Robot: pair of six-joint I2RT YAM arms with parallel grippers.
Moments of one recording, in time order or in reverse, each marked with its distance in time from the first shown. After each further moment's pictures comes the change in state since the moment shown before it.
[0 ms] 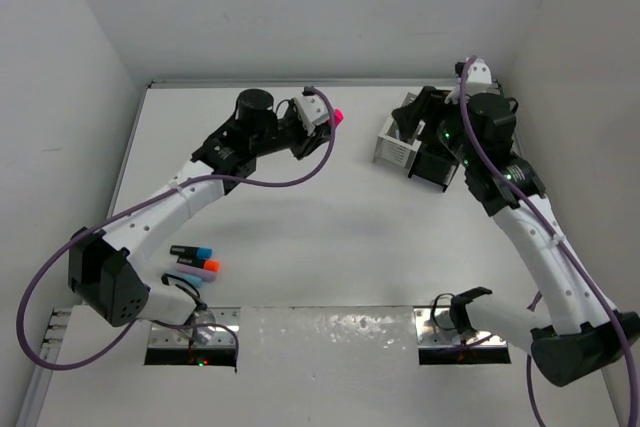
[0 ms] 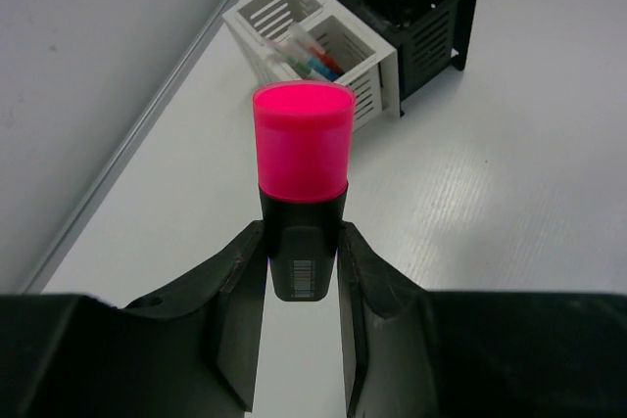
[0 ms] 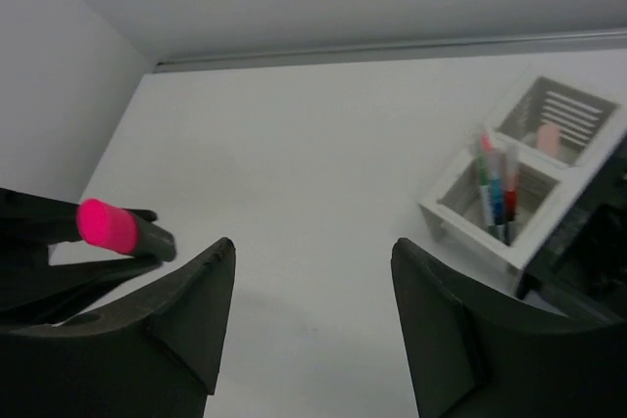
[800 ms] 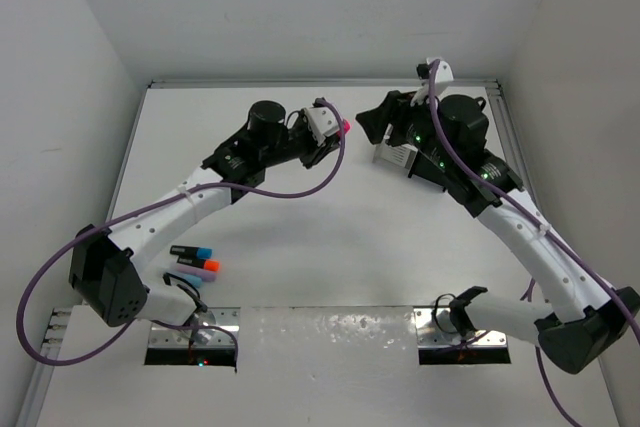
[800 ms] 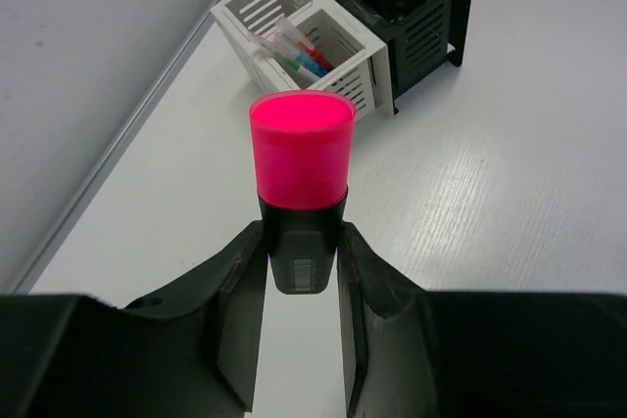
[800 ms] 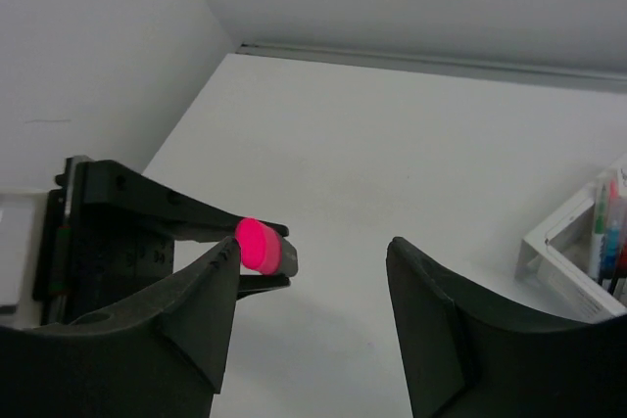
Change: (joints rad) left arm -0.078 0.002 -0.056 0.068 -0.083 -0.007; right arm 0.180 0.081 0.019 0.120 -0.048 0.011
